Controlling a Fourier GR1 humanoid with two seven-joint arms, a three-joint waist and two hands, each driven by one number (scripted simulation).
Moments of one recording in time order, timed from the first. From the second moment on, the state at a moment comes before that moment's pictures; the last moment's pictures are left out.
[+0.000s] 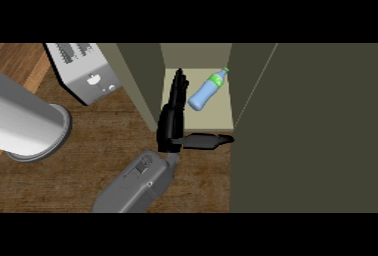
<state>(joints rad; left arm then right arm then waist) -0.57 0.00 -0.55 -1.04 0.59 0.58 -0.56 0.81 -0.37 -0.35 -2.34 -0.74 0.46 -0.15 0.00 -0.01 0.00</state>
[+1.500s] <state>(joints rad) 0.15 0.53 -0.64 -1.84 0.59 0.42 -0.56 0.83 -0.45 -0.19 -2.36 -0.72 0.72 -0.11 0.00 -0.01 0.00</state>
